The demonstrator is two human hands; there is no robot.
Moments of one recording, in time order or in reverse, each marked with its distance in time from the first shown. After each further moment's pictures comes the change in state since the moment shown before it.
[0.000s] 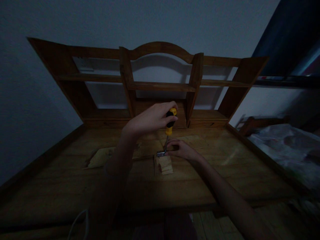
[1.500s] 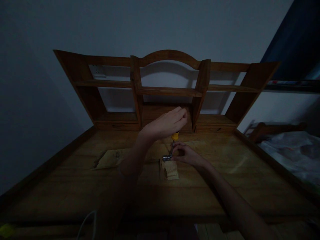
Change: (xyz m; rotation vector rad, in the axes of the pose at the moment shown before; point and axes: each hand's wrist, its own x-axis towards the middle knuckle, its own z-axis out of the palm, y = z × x) left_hand 0.007 0.009 0.012 0.041 -0.040 0.004; right_hand -0.001 0.006 0.001 0.022 0.033 -0.036
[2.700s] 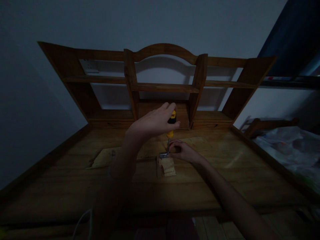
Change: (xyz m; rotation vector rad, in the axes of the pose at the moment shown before) left_hand -0.012 0.000 -0.008 0.104 0.006 -0.179; right_hand 0.001 -0.008 0.001 -0.017 -0.002 0.027
